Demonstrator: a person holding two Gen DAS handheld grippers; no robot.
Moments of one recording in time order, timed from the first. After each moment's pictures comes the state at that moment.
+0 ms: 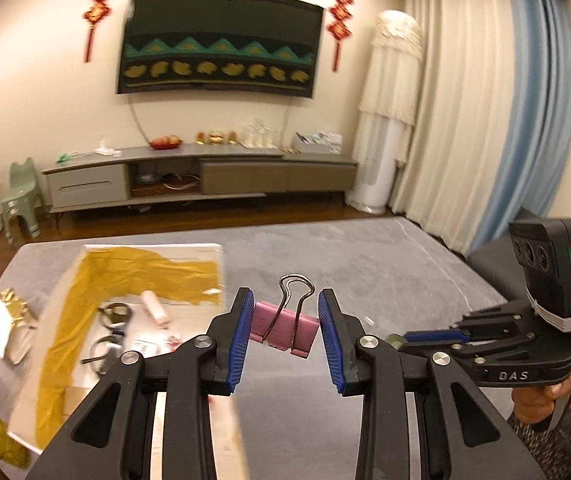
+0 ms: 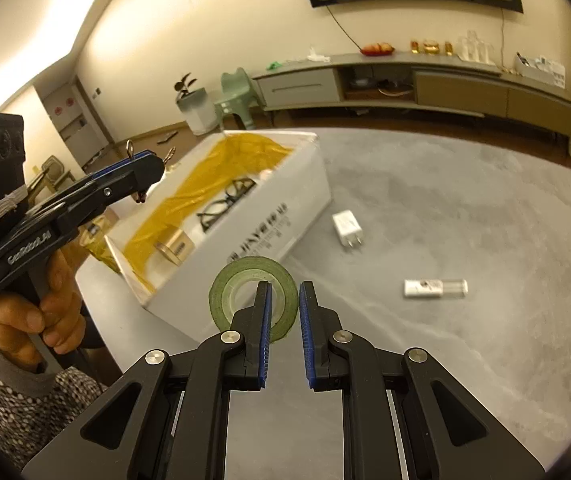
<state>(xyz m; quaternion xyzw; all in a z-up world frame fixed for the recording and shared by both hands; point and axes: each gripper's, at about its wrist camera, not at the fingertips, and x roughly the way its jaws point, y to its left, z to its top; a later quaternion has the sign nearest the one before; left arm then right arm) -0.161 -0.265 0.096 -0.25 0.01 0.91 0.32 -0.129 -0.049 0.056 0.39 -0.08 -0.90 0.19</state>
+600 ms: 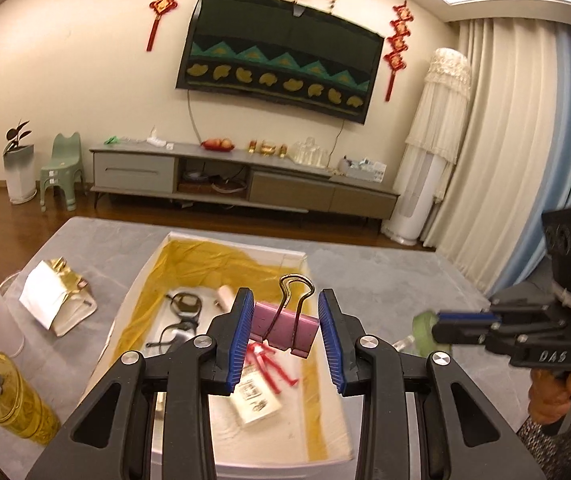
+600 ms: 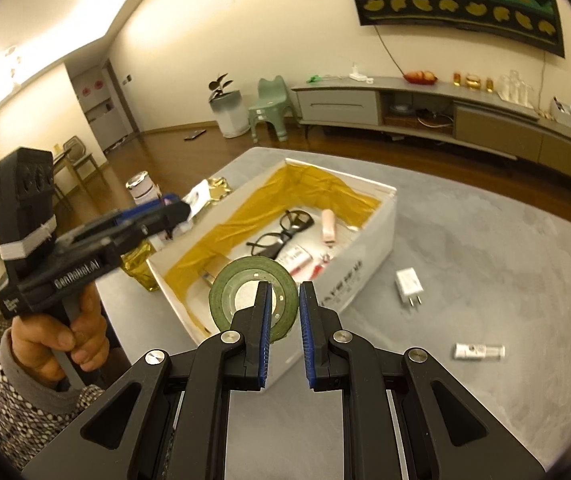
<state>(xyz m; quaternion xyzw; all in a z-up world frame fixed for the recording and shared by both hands) -0.179 -0.357 0.091 -0.26 -0.05 0.93 0.26 -0.157 -0.133 0.101 0.36 -0.03 -0.90 0.23</state>
